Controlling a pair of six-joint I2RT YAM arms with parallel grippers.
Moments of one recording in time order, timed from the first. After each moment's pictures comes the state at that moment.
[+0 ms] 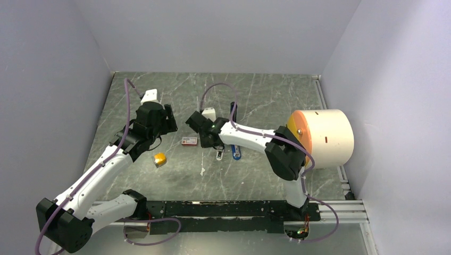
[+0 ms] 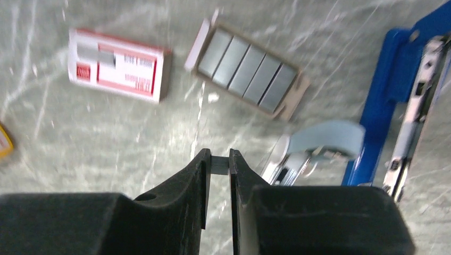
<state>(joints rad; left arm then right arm) -0.49 1.01 0.91 -0.49 -0.39 -0.49 0.97 1.98 1.51 -0.63 0.35 0.70</state>
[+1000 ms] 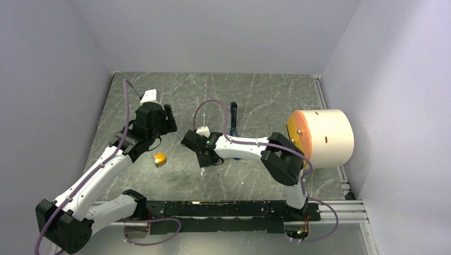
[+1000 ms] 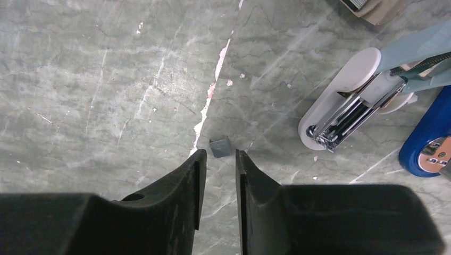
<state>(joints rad) -0.49 1.00 0.90 -0.49 -0.39 -0.49 1.11 1.96 1.38 -0.65 0.25 0.72</state>
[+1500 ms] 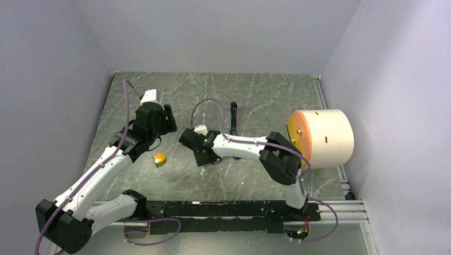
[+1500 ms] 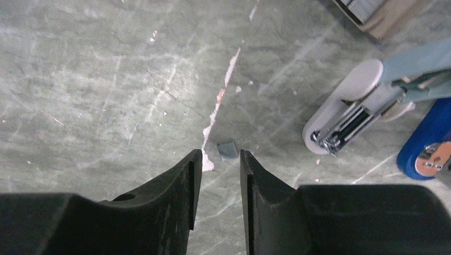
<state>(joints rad) -0.49 1.00 0.90 -0.49 -0.39 -0.49 1.11 1.98 1.42 -0.69 0.25 0.72</state>
